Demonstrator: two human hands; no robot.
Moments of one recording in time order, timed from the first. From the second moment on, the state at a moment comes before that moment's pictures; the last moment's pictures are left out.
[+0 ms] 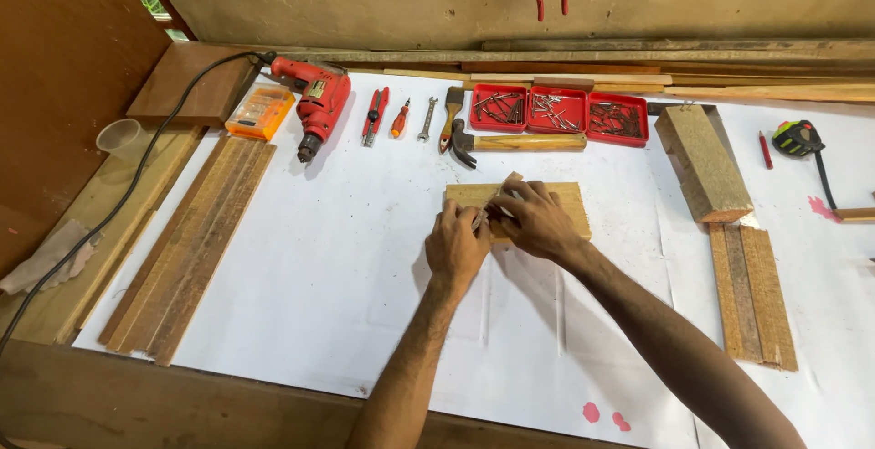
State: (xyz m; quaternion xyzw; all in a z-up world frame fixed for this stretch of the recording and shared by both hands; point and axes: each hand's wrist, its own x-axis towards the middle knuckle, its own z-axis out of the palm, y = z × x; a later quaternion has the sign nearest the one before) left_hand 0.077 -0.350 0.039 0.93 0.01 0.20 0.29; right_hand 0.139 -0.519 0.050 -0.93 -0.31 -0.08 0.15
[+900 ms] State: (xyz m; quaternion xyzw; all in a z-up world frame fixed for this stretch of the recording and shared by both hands) left_hand 0.084 -0.344 0.039 0.93 0.05 0.13 0.35; right_hand 0.135 -0.494 0.021 -0.96 -0.21 -0.17 0.11
